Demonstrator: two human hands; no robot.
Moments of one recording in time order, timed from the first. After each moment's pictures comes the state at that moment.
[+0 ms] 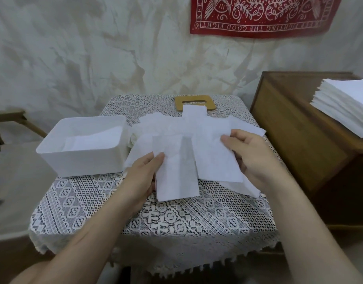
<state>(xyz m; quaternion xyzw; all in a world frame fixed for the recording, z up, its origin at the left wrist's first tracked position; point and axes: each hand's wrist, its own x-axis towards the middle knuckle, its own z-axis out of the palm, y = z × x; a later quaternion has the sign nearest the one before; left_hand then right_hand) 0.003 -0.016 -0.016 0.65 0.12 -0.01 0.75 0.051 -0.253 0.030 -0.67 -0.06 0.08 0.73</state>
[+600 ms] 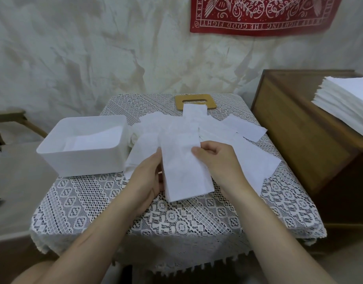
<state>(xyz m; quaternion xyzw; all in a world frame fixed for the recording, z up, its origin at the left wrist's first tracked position) 0.004 -0.028 -0.017 0.62 0.11 -0.01 0.78 0.047 -0.198 -0.006 -0.73 -0.06 0.03 0.68</state>
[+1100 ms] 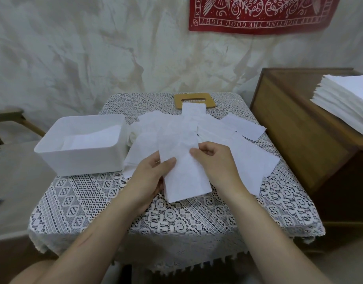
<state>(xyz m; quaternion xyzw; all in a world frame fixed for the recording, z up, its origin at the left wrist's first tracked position) 0.002 -0.027 -0.021 0.65 0.06 -0.02 0.76 0.045 -0.193 -0.008 -0.77 -0.04 0.01 0.64</state>
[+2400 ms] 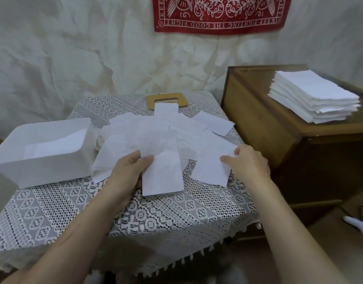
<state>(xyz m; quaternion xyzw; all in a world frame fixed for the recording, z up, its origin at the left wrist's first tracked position) 0.017 -0.046 -0.023 0.70 0.08 -0.02 0.71 0.056 -0.325 -0.010 -0.95 0.16 0.00 0.28</state>
